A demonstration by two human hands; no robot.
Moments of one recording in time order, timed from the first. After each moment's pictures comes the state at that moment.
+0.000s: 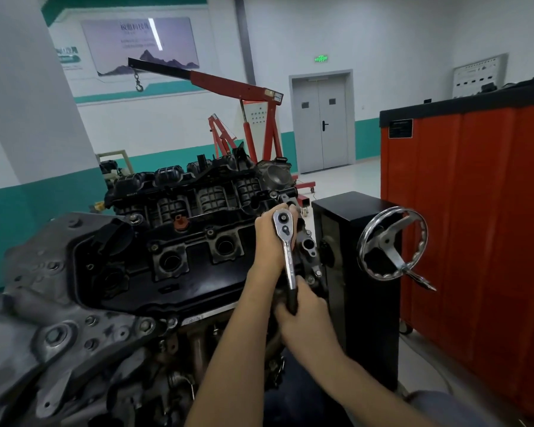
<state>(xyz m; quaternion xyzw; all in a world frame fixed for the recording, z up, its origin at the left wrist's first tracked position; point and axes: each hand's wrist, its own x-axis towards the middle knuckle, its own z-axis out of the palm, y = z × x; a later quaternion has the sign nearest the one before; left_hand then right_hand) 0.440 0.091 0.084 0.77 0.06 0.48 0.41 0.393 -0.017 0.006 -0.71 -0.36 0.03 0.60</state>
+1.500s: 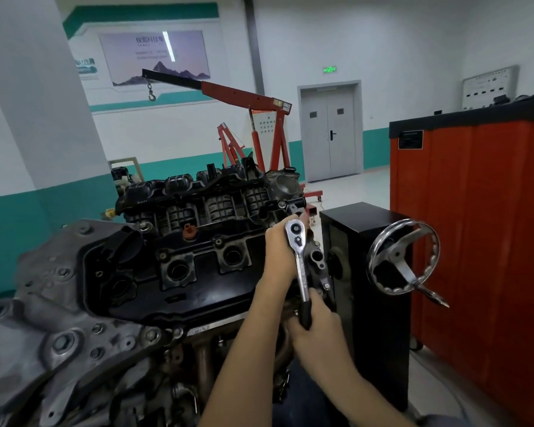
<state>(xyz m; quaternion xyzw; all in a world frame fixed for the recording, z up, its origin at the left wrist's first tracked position) 0.442 0.089 0.084 0.76 0.06 0.45 0.45 0.396 -0.021 0.004 -0.72 -0.35 0.04 0.60</state>
